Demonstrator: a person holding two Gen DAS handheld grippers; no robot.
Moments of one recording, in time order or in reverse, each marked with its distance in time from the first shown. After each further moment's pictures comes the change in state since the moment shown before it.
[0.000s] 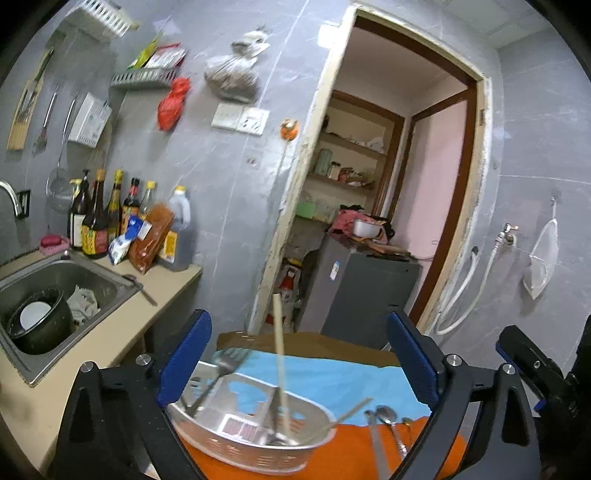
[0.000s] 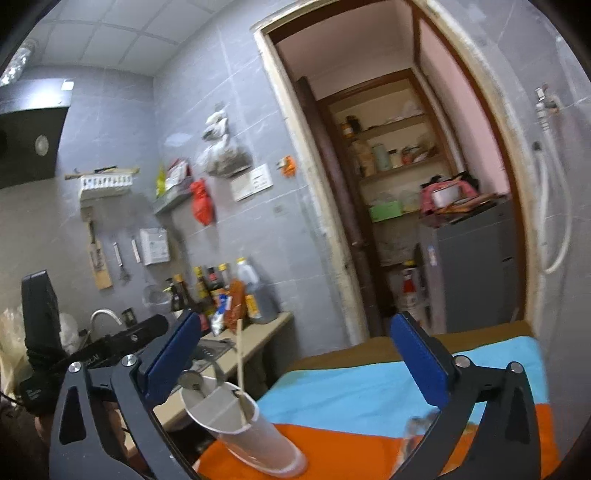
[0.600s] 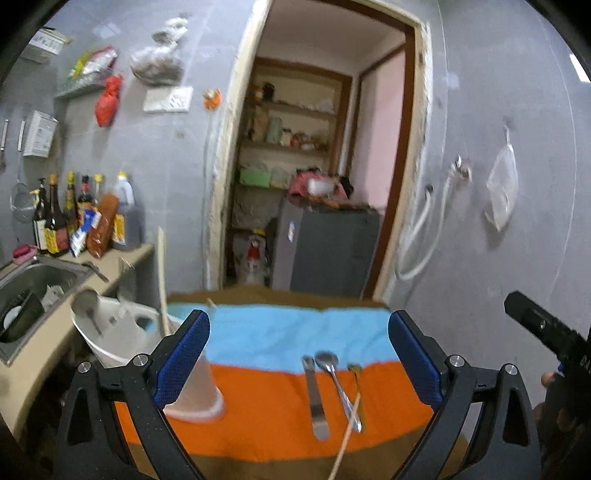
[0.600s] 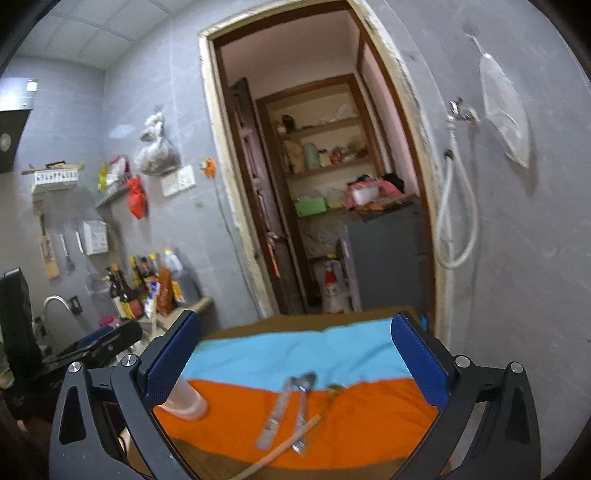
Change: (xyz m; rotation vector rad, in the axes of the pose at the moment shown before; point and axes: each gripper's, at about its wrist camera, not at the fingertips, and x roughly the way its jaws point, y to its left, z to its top) left arm 0.008 -0.113 -0.074 0.157 0.144 -0.095; right arm -0.097 -0.086 -0.014 0.005 0.070 -0.258
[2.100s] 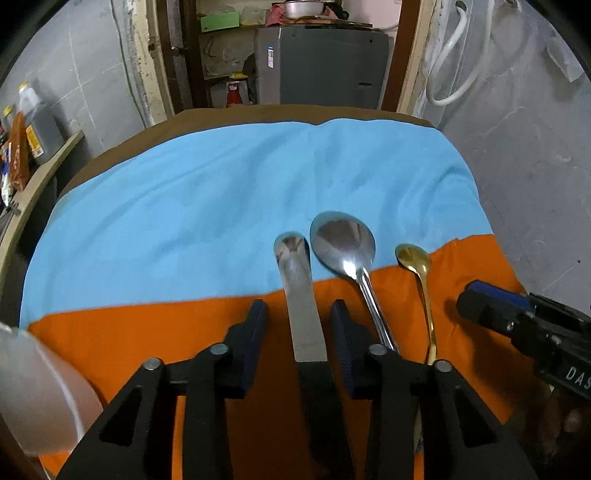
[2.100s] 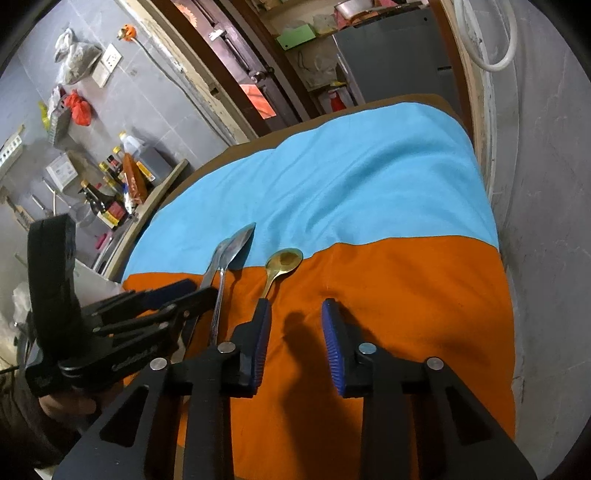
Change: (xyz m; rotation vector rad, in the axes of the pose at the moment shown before) left arm 0.248 -0.020 -0.103 0.129 0.657 0.034; right arm 0.183 -0.090 -0.102 0.185 0.656 0.153
